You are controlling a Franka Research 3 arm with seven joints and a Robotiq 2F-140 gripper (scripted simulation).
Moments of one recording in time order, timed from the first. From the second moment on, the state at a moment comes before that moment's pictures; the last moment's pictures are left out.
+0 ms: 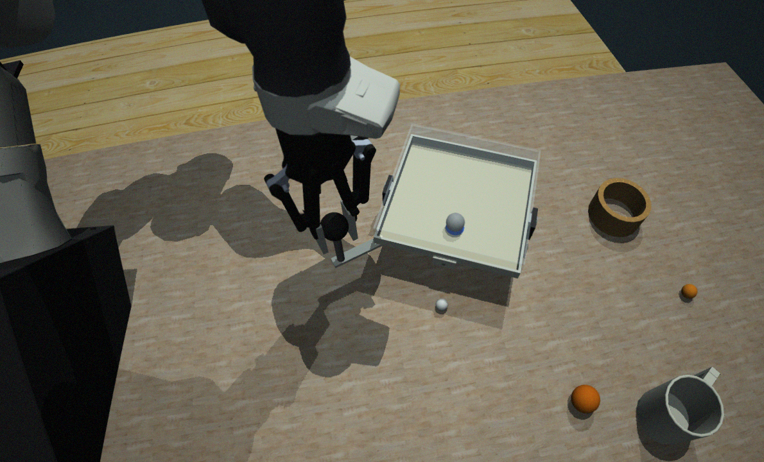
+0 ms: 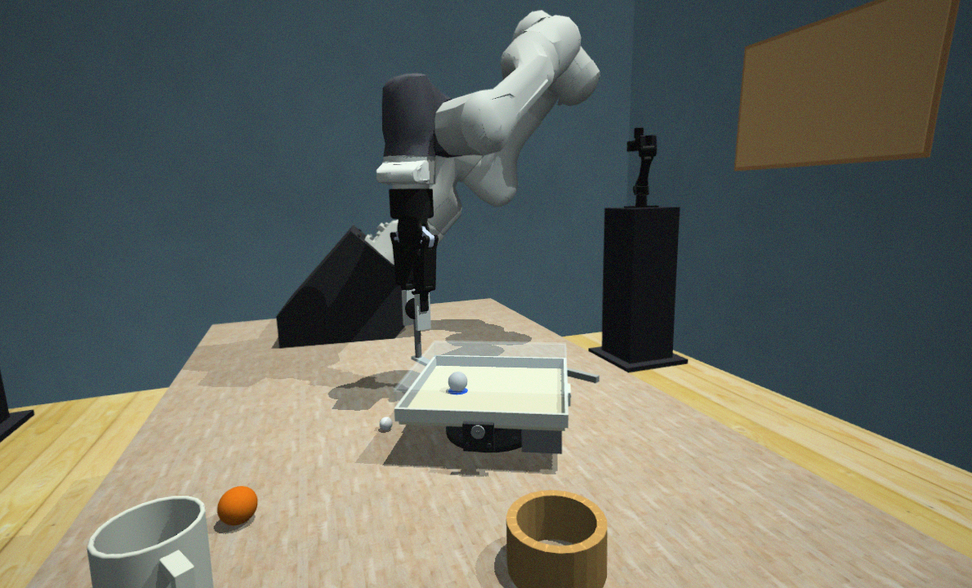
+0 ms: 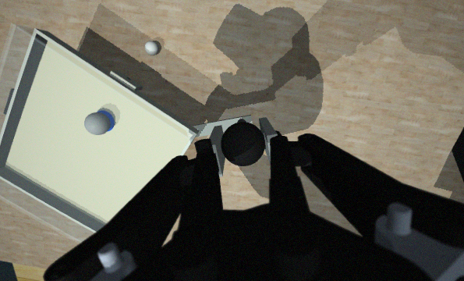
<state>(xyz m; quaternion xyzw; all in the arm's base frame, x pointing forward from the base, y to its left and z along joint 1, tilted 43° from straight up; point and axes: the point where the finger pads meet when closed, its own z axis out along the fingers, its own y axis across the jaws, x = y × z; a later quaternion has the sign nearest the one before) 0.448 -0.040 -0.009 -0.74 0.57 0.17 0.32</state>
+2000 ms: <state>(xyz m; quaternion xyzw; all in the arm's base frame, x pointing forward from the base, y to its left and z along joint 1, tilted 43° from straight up) 0.446 -0.037 -0.008 -0.74 0.57 0.17 0.32</state>
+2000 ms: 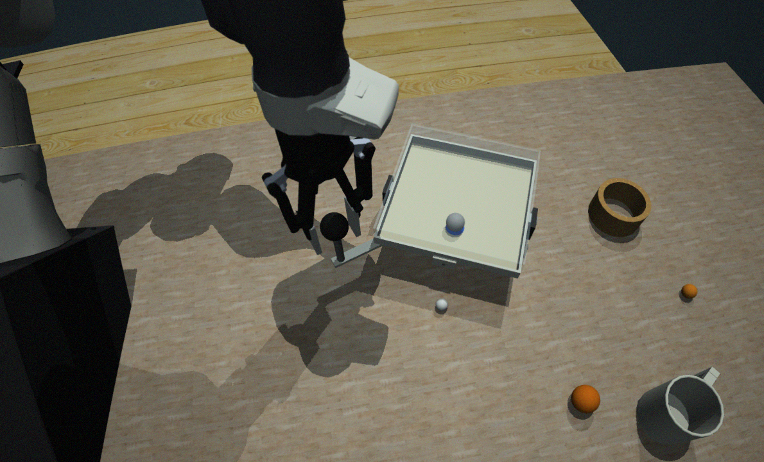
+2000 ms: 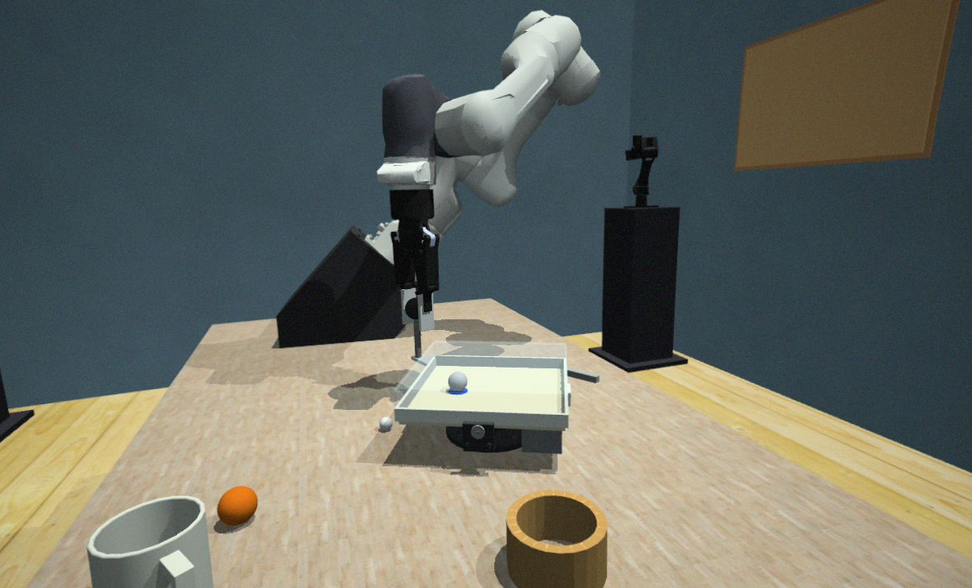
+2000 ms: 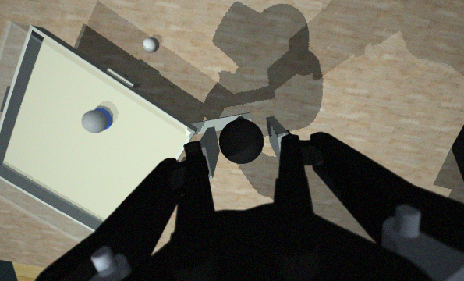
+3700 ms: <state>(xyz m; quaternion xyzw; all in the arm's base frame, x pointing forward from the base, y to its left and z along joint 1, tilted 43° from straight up) 0.441 -0.073 0.033 -0.74 0.56 0.17 0.33</state>
